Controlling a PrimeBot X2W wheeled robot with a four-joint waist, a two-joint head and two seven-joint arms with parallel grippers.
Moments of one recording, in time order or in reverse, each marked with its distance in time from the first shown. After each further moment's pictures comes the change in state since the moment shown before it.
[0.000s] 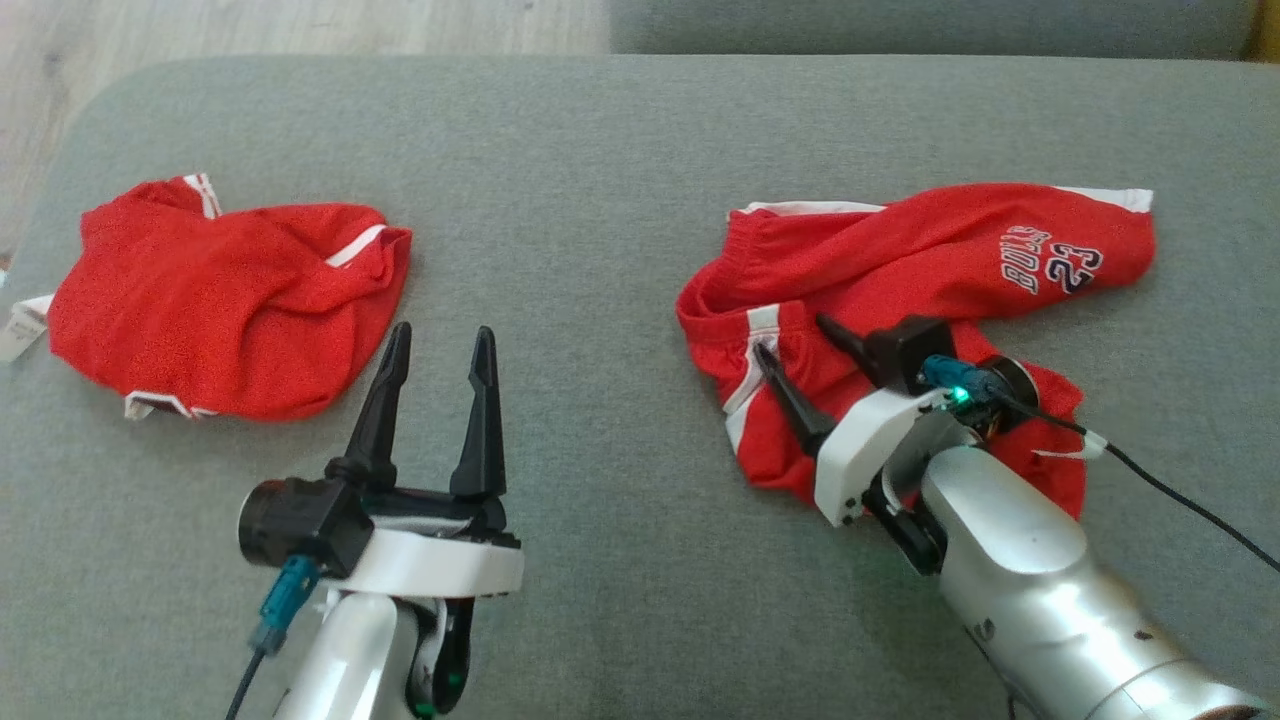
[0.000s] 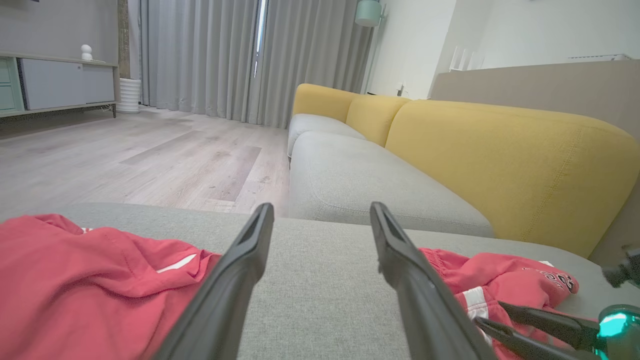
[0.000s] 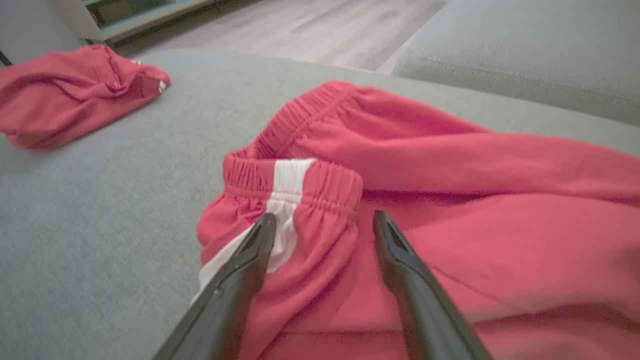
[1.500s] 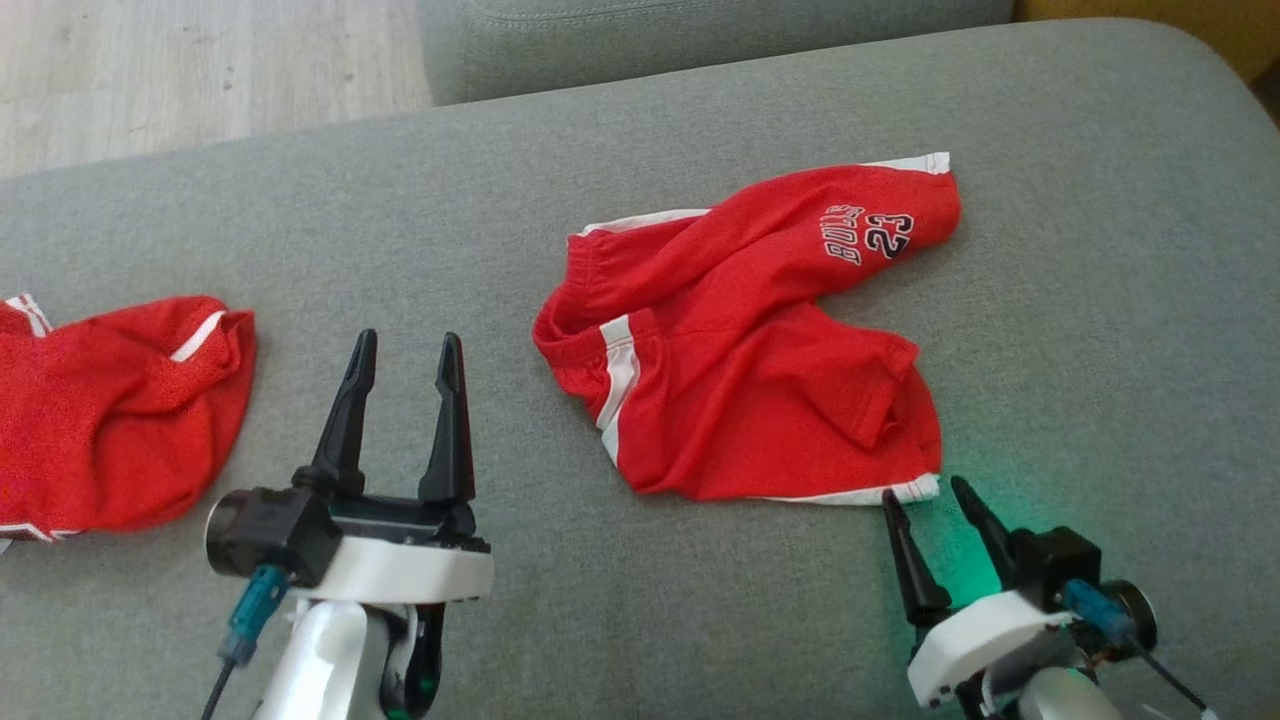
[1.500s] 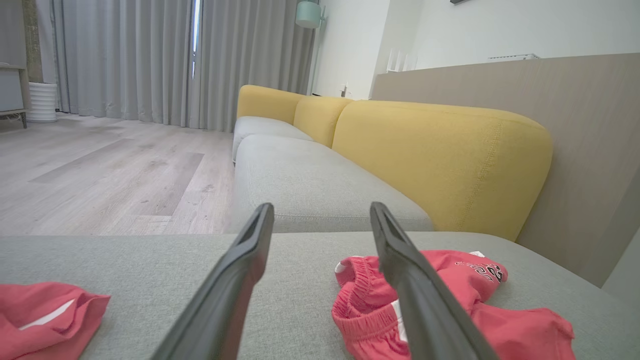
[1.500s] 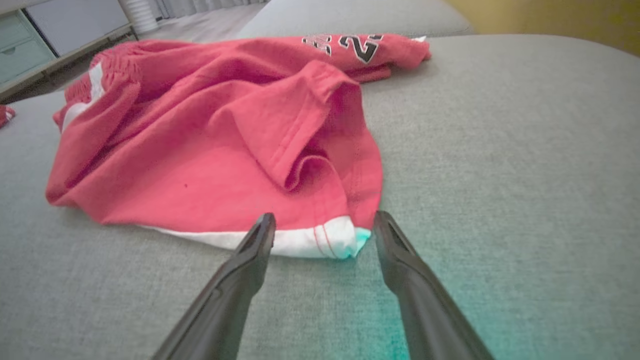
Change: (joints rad) left arm 0.022 0.000 0.072 -0.002 0.037 -0.036 0.000; right arm 0.547 0.053 -0.503 -0.403 -0.269 0.000 -0.071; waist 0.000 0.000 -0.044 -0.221
